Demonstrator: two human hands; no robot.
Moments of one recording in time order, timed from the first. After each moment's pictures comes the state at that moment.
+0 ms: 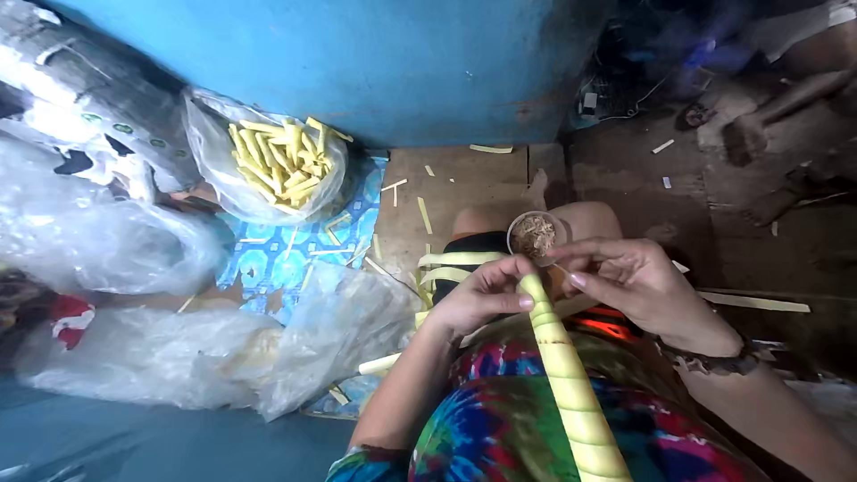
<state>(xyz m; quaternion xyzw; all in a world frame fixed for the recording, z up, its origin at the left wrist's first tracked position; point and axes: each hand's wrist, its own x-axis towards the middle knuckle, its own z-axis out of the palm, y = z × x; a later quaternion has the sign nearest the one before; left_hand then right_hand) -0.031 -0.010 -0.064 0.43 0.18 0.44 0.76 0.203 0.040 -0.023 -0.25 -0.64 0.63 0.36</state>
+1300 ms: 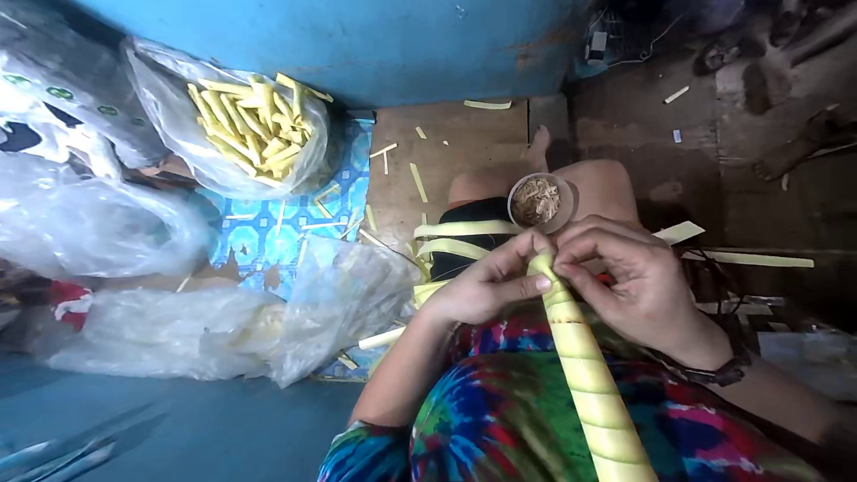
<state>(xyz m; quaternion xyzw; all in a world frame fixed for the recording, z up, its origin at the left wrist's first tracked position) -0.030 -0.021 -0.054 0.50 0.23 0.39 0.74 0.177 0.009 -0.027 -0.29 -0.75 0.43 0.40</state>
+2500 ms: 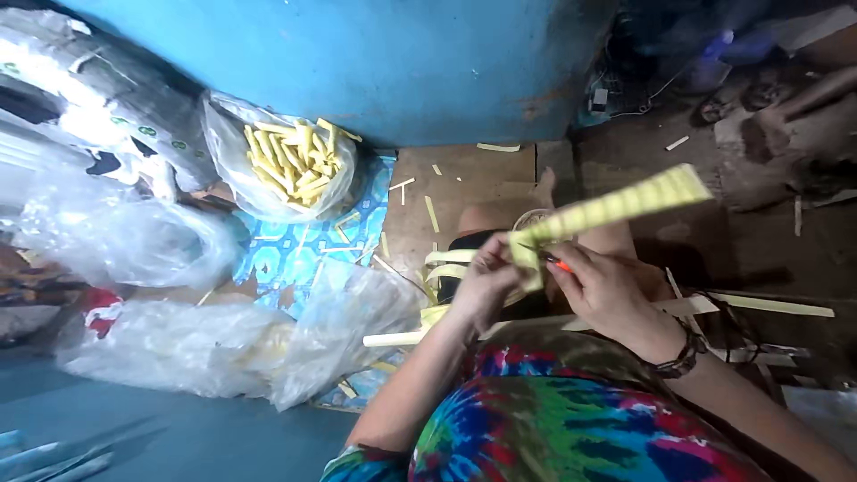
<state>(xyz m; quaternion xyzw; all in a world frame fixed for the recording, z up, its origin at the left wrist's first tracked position) -0.004 -0.014 -0.056 0.29 0.44 0.53 0.67 0.183 0.028 -0.068 -0.37 -0.86 0.22 0.29</state>
